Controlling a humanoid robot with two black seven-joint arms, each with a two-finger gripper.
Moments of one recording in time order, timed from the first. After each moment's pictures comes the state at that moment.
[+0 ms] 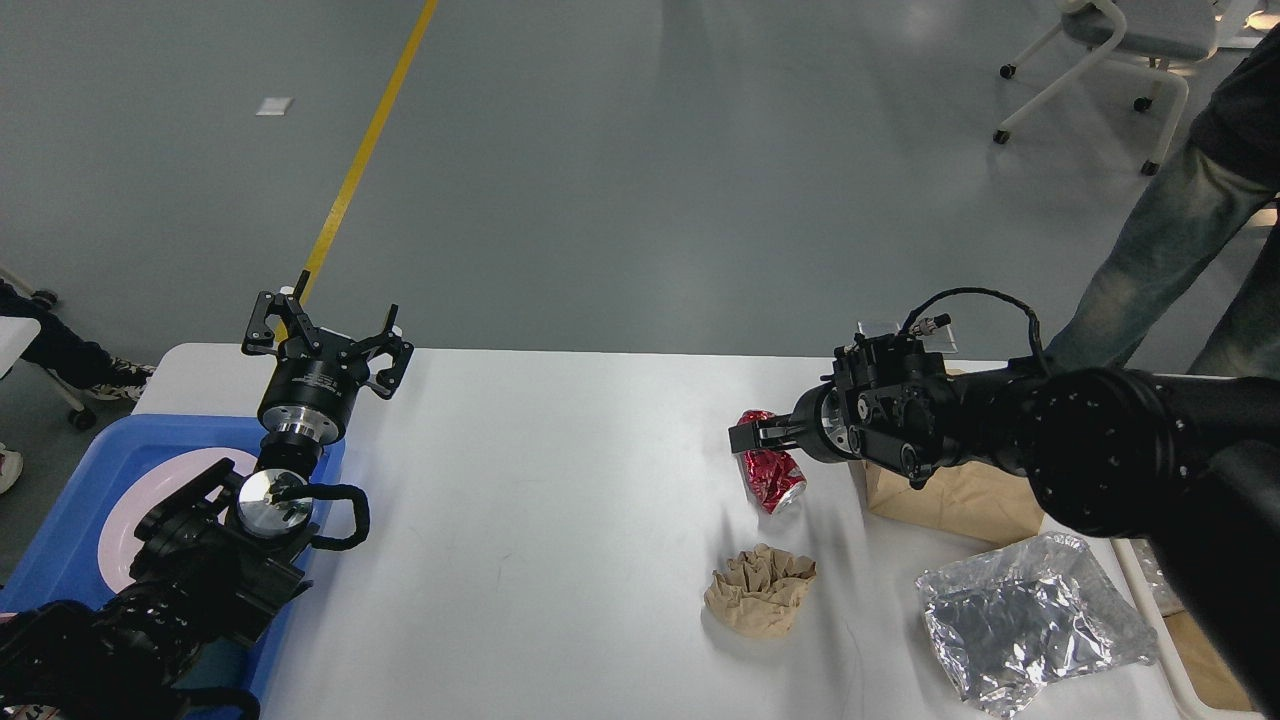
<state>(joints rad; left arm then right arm) -0.72 0.09 -0.91 -0.26 -0.27 -0.59 -0.30 1.28 0.10 -1.22 0.58 -0.20 0.19 0.07</state>
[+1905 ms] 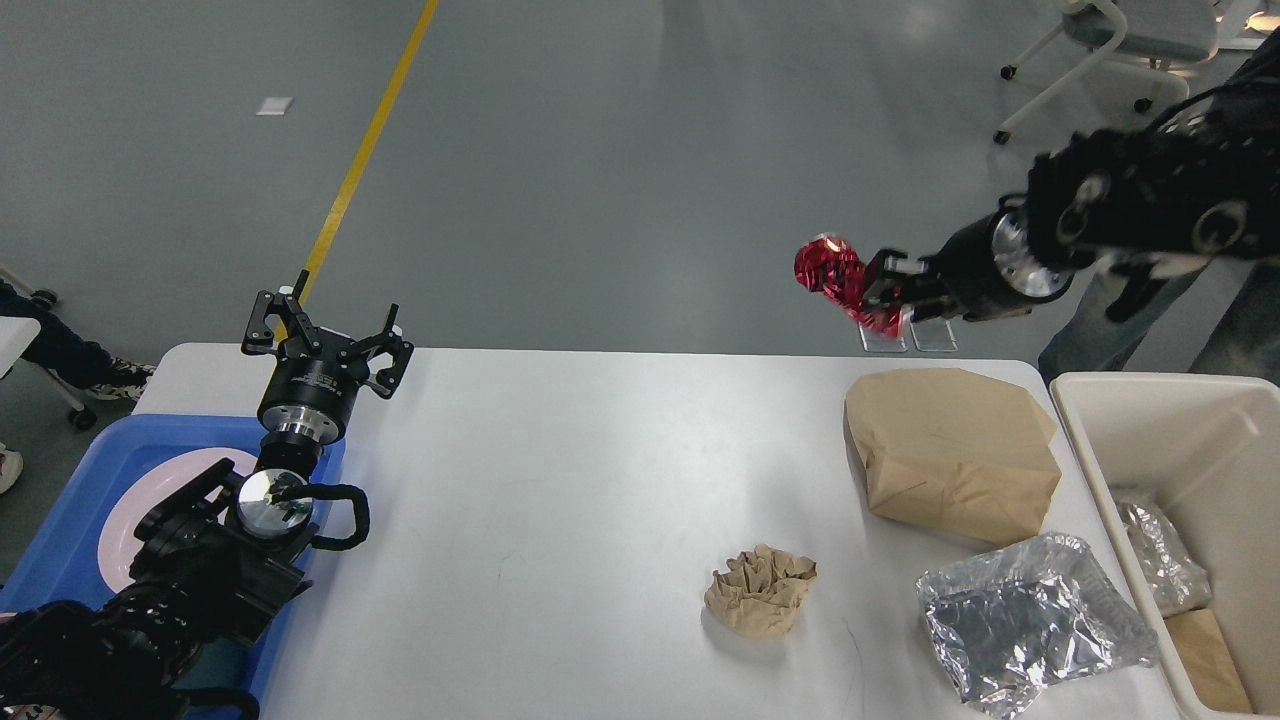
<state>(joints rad) -0.72 0.09 -0.91 -0.26 -0.27 -0.59 -0.30 1.92 -0.43 -1.03 1.18 -0.20 0.38 0.00</state>
